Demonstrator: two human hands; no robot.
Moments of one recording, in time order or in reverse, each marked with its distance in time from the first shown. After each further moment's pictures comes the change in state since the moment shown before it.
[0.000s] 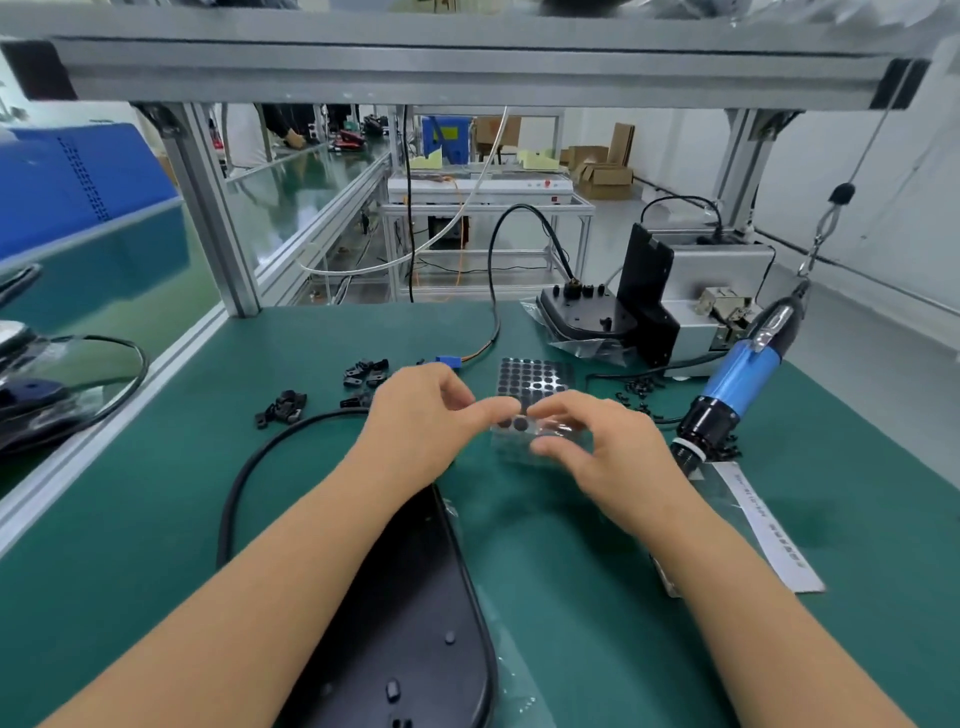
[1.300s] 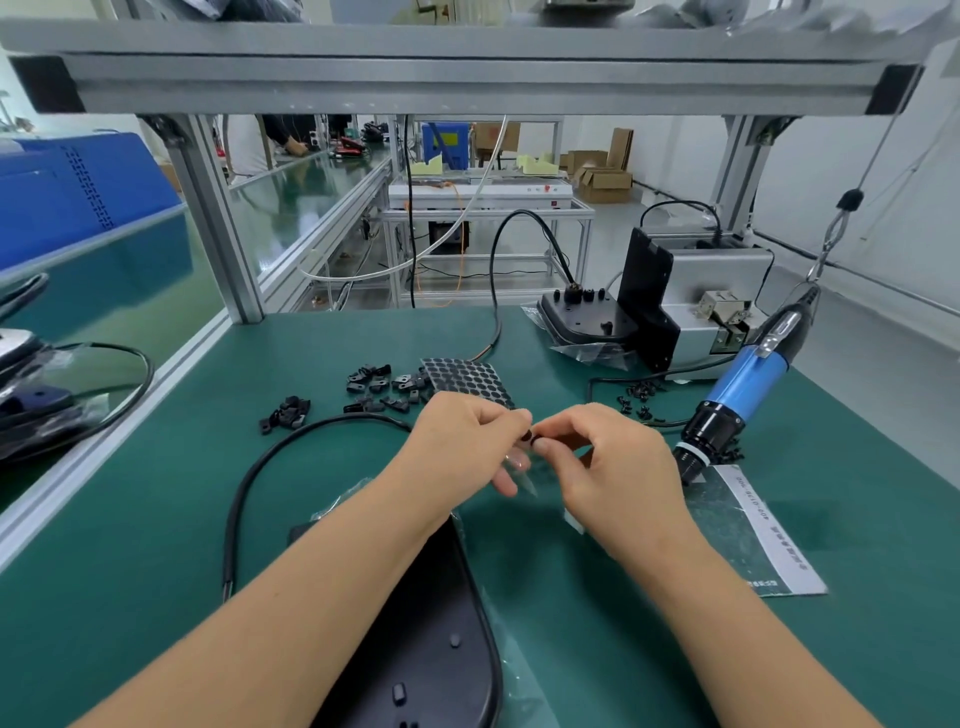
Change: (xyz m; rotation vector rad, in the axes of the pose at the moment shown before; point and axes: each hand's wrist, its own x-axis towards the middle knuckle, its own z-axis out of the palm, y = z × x) left_hand -0.020 0.023 0.012 -0.403 -0.200 -0.072; right_hand -0.017 -0.023 0.007 0.022 0.219 0.045
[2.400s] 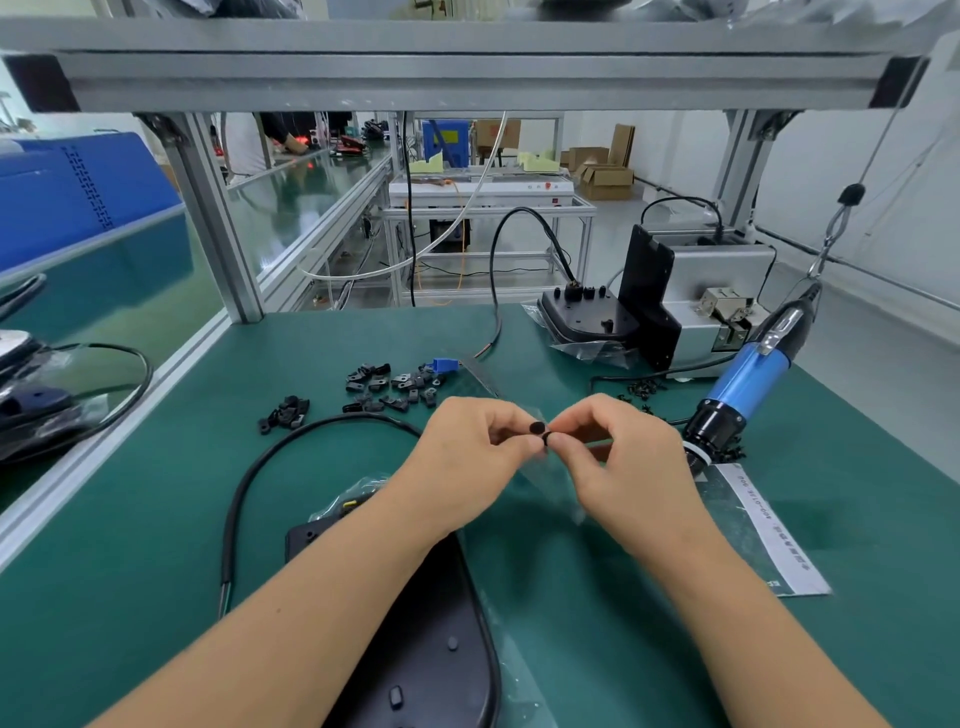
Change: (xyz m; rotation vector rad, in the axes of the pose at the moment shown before) left_hand 0.000 -0.010 0.005 0.109 -0.029 0.224; right_hand 0.003 0.003 -0.006 0.158 0.002 0.051
